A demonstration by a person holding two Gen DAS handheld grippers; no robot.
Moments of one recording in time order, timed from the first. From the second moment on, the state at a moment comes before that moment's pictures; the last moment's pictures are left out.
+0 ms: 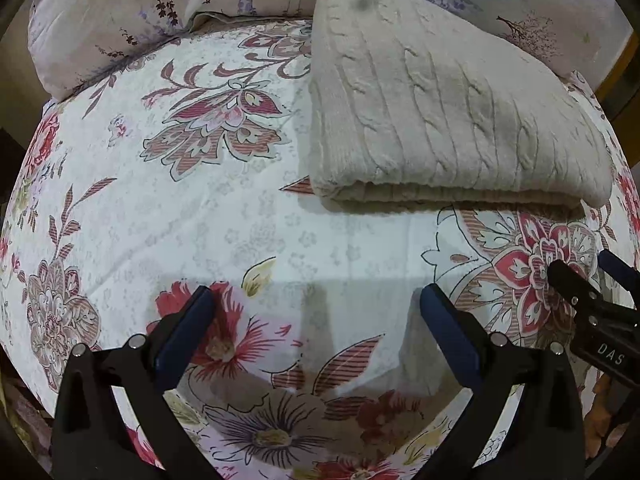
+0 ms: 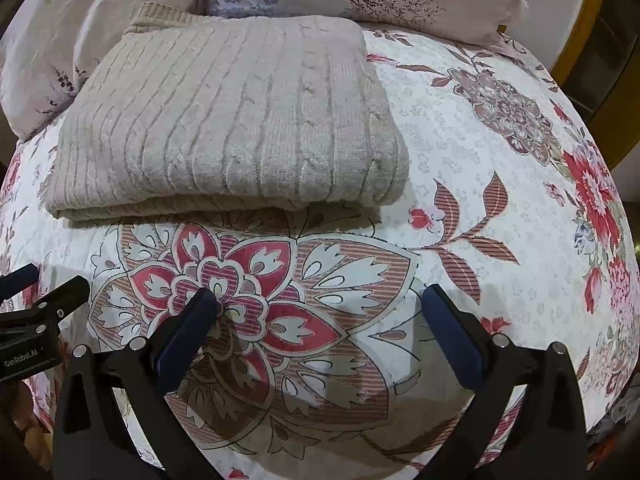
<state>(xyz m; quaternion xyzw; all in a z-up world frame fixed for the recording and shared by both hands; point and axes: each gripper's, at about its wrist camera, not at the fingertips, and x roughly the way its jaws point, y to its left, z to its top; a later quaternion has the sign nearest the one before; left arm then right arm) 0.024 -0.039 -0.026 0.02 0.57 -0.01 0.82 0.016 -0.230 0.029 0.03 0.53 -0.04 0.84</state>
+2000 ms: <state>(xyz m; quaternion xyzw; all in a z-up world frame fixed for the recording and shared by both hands) 0.024 -0.042 -0.026 0.01 0.57 0.00 0.82 0.014 -0.230 0.028 0.04 0.53 -0.04 0.85</state>
